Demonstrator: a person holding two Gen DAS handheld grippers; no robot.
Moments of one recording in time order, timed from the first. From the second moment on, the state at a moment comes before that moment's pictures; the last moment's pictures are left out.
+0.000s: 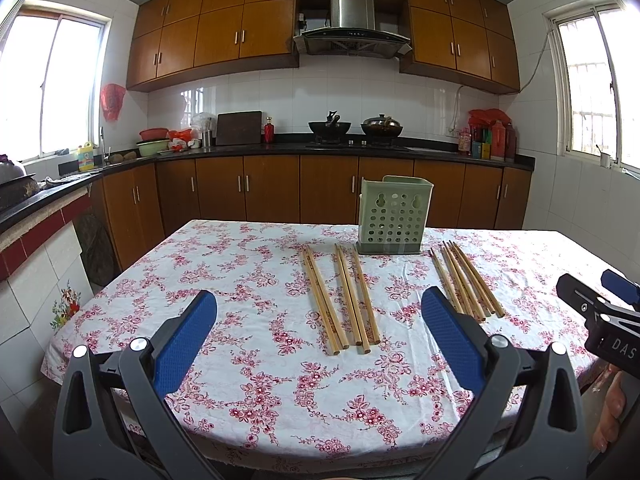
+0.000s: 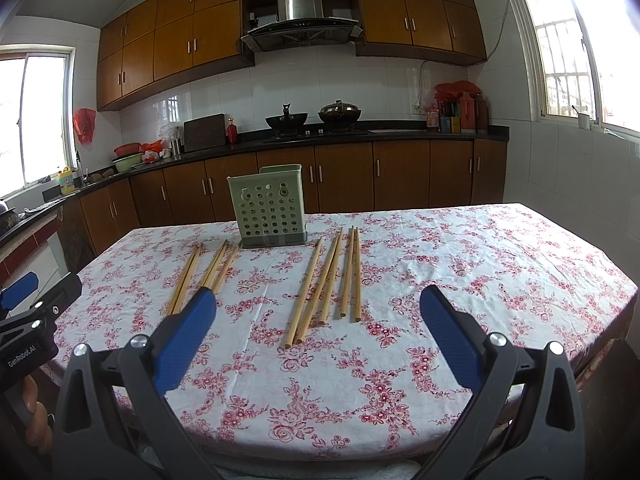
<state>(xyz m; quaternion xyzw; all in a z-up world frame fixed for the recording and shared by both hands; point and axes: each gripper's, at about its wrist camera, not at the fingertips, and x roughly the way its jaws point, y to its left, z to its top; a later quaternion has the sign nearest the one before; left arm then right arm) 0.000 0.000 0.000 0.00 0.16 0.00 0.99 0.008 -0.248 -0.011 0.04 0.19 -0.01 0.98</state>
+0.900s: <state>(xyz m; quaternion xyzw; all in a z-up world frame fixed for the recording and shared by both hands) -0.002 -0.003 0.001 0.00 0.16 0.00 0.99 0.009 -0.249 -0.013 0.05 0.19 -0.01 0.98</state>
